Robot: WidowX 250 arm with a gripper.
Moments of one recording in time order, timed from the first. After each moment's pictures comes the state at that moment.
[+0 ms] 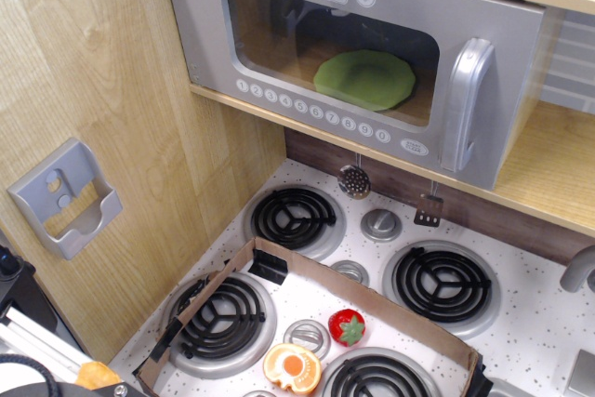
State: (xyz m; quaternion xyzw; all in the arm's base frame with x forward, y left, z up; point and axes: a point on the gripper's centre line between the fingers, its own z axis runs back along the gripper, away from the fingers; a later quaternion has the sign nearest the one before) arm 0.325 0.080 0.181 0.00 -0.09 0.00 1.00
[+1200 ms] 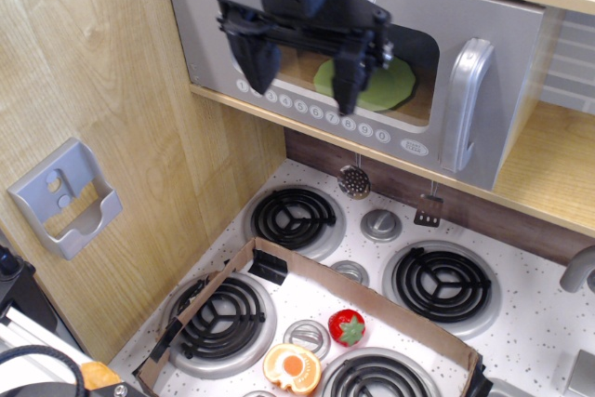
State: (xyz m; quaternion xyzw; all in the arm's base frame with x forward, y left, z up) arm 0.252 -0.012 0.147 0.01 -0.13 0.05 0.99
